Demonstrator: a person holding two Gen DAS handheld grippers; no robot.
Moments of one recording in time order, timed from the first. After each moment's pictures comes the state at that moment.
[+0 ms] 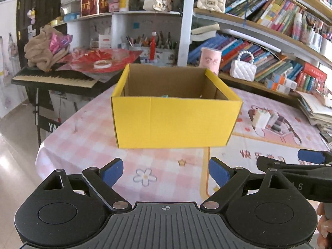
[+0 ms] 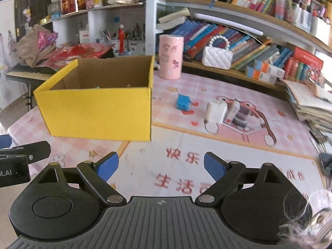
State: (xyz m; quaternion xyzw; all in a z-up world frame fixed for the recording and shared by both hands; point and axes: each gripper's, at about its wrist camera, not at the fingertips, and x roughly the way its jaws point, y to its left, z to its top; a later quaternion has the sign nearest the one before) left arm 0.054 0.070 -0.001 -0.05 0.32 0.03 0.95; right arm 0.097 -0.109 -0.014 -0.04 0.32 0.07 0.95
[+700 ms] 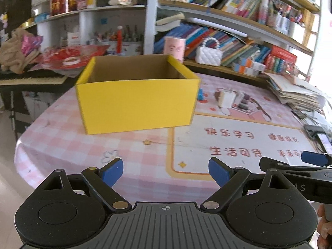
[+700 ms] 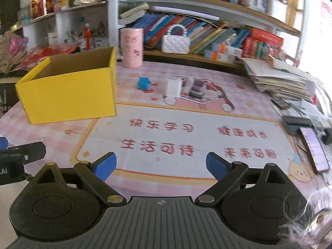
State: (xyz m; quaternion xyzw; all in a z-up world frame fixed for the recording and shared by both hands) left arm 0.029 0.039 -0.010 -0.03 0.33 -0.06 0.94; right arm 0.031 -0.144 -0.021 -0.01 0.33 -0.03 0.94
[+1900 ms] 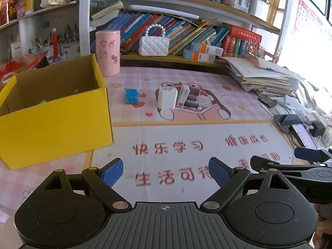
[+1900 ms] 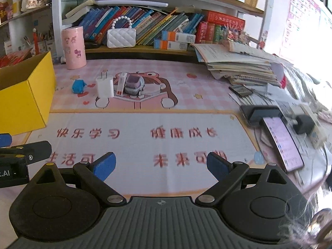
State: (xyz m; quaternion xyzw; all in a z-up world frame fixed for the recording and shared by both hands) left arm 0.110 -0.075 -0.015 0.00 0.35 -0.16 0.92; right arm 0.073 -0.250 -0.024 0.01 0.34 -0.12 0.93
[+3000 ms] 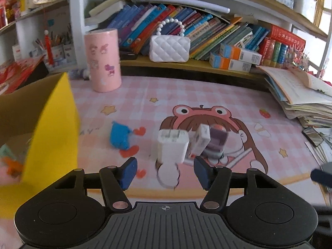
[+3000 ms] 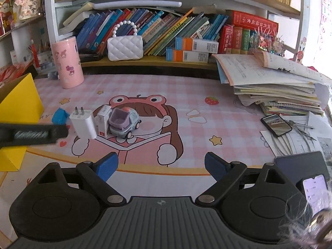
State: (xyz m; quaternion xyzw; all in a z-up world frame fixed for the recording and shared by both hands) left arm 0.271 -0.159 -0.031 0.00 0.37 -0.07 0.93; right arm 0.212 -0.338 -0.036 0.02 0.34 -0.03 0.94
